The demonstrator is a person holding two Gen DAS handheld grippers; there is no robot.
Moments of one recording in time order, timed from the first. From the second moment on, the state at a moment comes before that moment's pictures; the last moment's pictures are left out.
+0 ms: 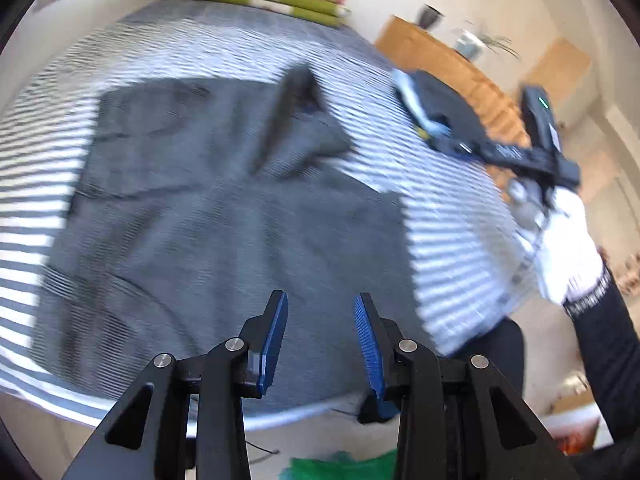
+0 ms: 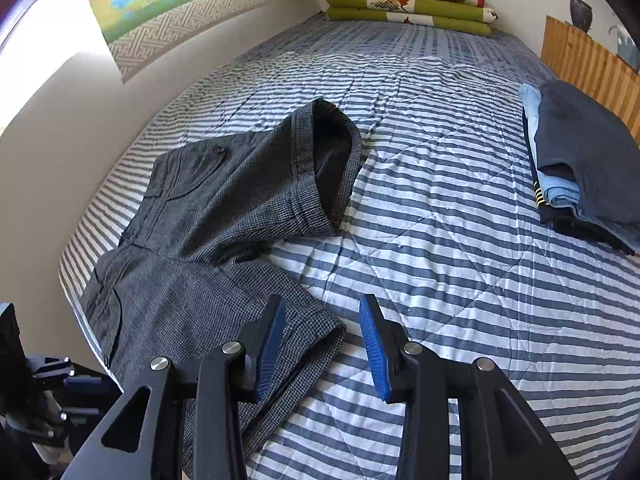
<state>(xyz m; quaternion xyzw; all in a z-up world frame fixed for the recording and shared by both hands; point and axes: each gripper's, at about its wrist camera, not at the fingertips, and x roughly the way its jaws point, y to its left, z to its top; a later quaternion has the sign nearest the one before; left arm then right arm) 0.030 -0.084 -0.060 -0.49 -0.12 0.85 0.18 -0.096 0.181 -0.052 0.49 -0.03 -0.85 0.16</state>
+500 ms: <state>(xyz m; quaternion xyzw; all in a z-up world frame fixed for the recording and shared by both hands) -0.210 -0.282 -0.096 -0.51 -0.18 0.84 0.00 -0.225 0.144 -0.103 0.51 -0.13 -0.83 0.19</state>
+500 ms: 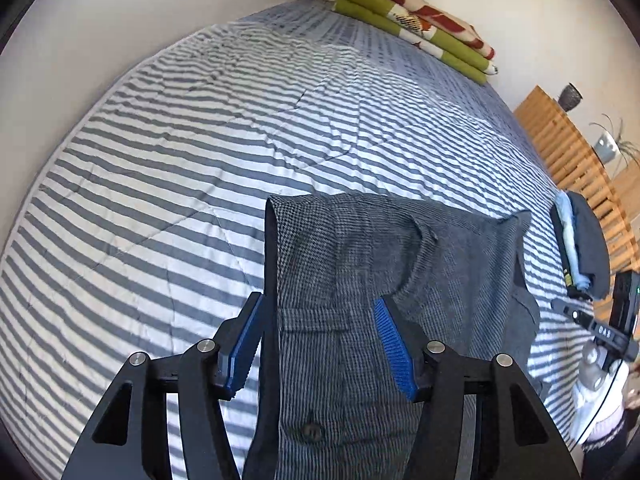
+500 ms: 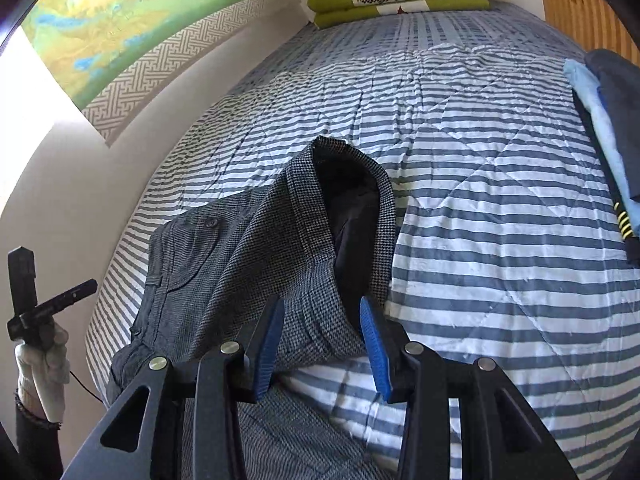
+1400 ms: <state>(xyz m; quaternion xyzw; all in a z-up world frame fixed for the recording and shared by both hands) -0.251 -0.289 -0.125 -0.48 -0.20 0.85 -0.03 -0.166 0.147 -0.130 0.54 -0.01 -0.81 0.23</state>
